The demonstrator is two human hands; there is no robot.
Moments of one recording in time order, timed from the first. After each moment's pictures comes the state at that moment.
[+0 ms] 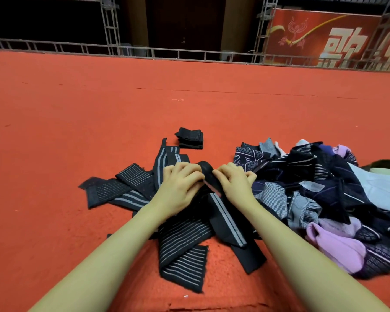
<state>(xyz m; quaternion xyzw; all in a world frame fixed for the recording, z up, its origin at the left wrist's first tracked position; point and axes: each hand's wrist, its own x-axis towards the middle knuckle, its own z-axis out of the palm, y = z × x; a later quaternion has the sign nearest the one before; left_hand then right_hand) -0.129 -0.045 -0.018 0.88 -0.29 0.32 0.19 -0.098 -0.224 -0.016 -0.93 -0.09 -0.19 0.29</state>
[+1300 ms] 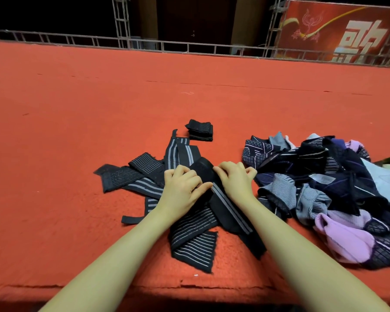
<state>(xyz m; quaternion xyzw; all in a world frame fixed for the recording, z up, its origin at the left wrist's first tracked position) -0.162 -0.039 -0.040 0.88 -0.19 0.39 0.21 -0.109 -0.199 -0.031 -0.94 -0.09 -0.21 0.25</state>
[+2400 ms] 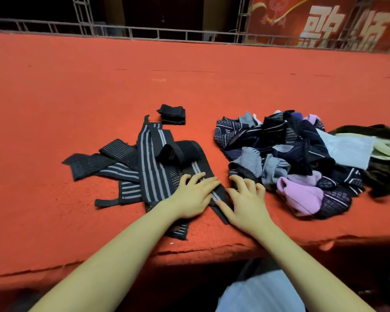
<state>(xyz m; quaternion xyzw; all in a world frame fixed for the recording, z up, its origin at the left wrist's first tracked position) -0.187 -0.114 -0.066 0.95 -0.29 -0.01 0.05 -0.218 -0.292 -0.089 -0.96 -0.12 -0.26 0.02</state>
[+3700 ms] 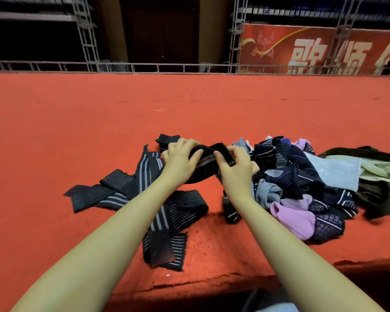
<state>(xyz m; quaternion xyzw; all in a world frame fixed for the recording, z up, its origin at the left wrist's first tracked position) -0.143 -0.115 0.045 0.91 -0.15 0.24 0.31 -0.171 -0.249 0.029 -0.77 -0.02 -0.41 0.49</state>
